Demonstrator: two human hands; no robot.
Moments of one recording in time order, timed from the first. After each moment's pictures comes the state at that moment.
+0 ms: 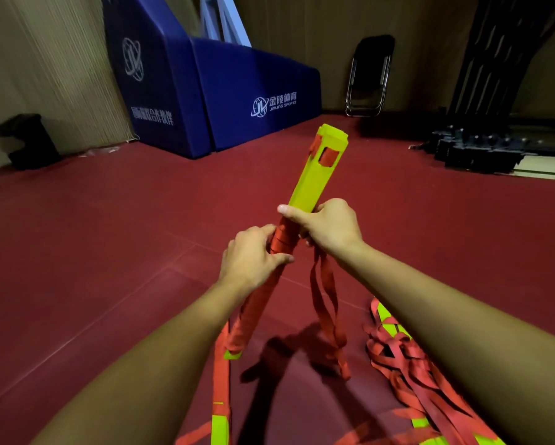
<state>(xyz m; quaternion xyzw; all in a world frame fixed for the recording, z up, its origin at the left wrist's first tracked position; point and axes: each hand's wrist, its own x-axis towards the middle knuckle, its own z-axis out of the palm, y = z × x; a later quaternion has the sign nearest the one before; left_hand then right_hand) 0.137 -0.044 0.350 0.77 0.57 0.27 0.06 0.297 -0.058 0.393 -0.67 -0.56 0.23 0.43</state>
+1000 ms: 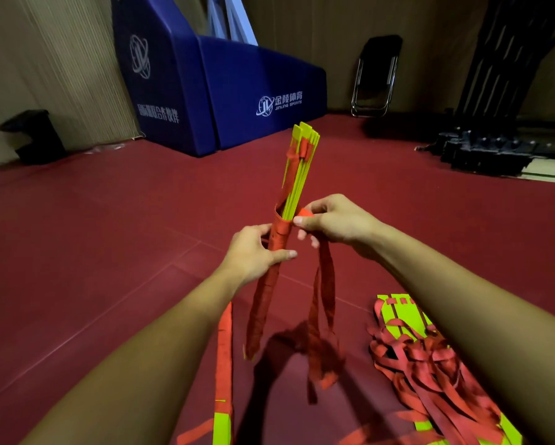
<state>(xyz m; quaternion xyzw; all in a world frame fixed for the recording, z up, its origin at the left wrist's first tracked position) 0.123 -0.034 0.349 0.71 0.54 0.33 0.31 0.309 -0.066 0.415 -0.51 -0.66 0.42 0.36</state>
